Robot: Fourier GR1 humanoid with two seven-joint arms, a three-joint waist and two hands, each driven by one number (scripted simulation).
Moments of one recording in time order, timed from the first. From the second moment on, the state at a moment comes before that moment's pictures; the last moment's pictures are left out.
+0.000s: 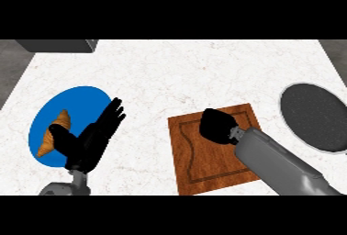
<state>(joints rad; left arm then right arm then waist) -0.05 0.13 -0.15 -1.56 0.24 -0.03 0.21 -0.69 -0.35 0.86 -1.11 1.47 0.36 -0.38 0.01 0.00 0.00</state>
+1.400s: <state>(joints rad) -0.03 0.13 -0.11 -1.56 0.24 -0.02 0.22 -0.22 -0.01 0.31 -1.72 1.27 -0.17 0.76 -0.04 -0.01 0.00</state>
